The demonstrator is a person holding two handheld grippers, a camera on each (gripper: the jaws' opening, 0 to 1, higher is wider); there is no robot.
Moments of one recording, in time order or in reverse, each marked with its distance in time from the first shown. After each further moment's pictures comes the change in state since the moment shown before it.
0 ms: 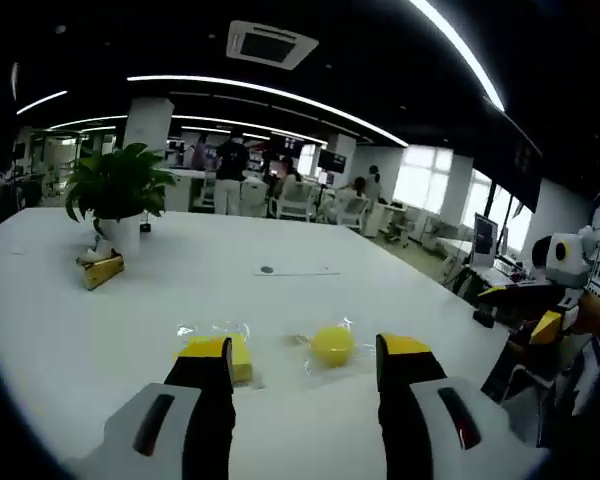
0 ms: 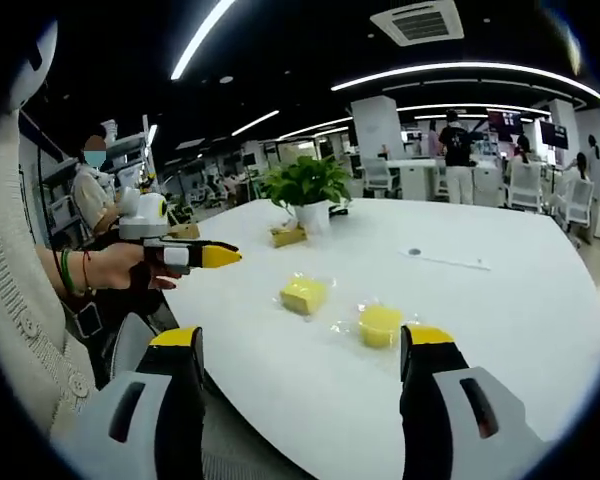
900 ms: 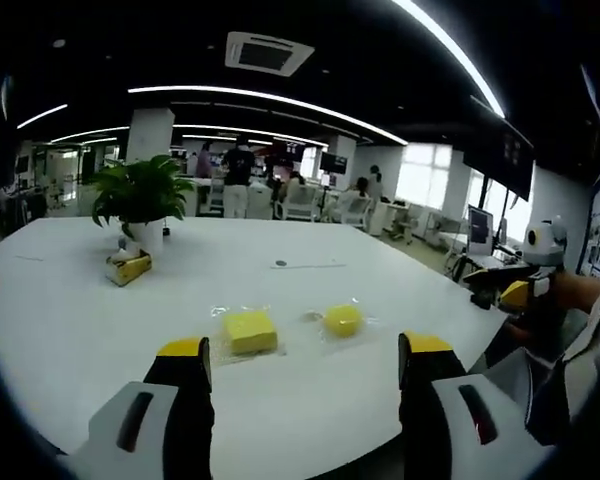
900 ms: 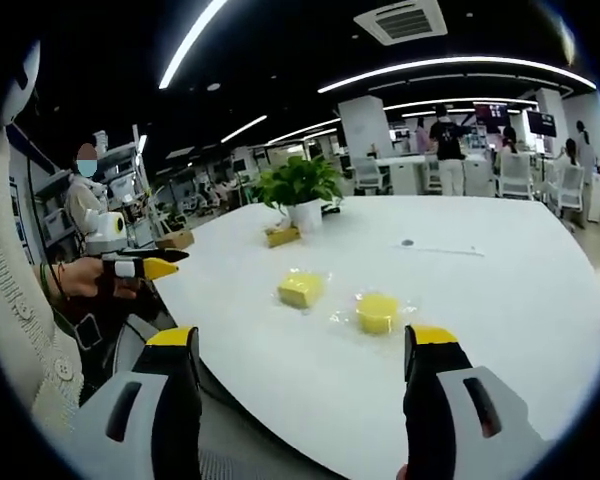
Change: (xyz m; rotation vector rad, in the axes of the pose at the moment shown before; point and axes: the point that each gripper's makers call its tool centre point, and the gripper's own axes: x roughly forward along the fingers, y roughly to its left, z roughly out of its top) left arm -0.072 0.019 -0.014 0.038 -0.006 0.025; right arm -0.011 0.000 -0.018 0.045 -0.008 -0.033
